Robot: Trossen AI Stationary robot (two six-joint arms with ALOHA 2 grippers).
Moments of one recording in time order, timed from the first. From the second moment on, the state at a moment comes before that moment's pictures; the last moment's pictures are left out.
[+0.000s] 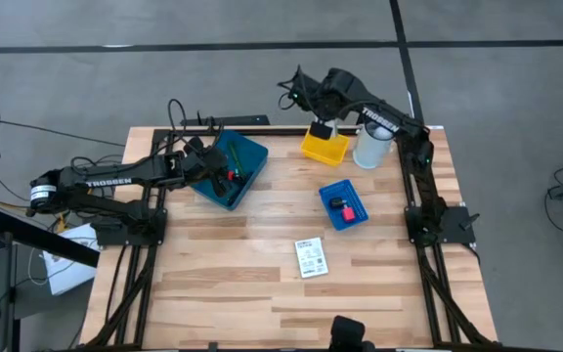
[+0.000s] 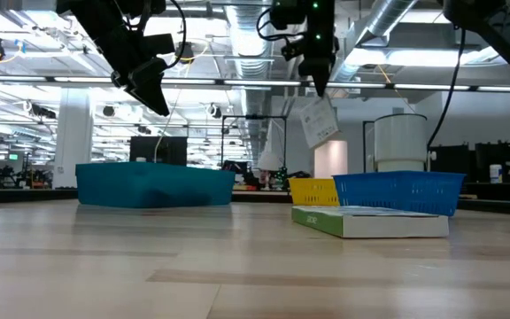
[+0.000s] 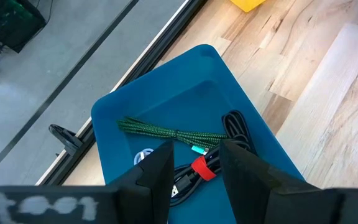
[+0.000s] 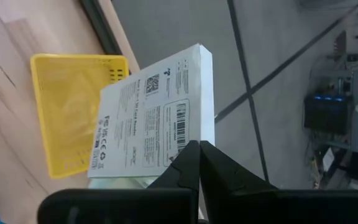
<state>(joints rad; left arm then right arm) 0.28 1.10 0.81 -0.53 -0.45 -0.09 -0.48 2.09 2.35 -1.57 0.62 -0.23</state>
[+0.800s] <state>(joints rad) 0.28 1.10 0.81 -0.53 -0.45 -0.09 -0.49 2.10 2.04 -1.50 0.63 -0.20</state>
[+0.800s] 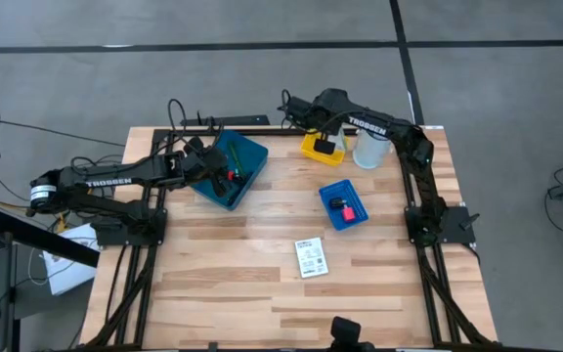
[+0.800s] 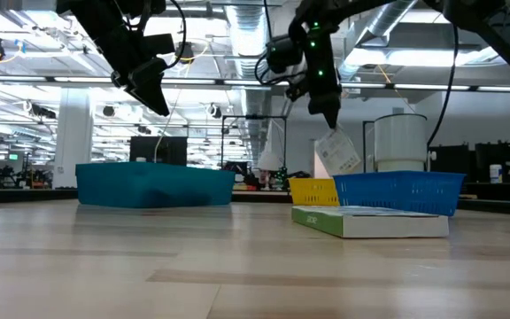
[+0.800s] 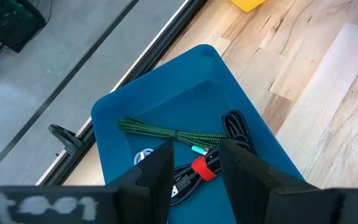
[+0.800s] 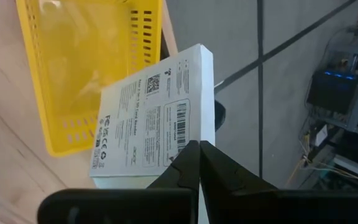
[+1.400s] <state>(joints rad) 0.28 1.10 0.81 -0.53 -0.45 -0.09 -0.48 2.10 2.03 -1.50 0.61 -0.19</state>
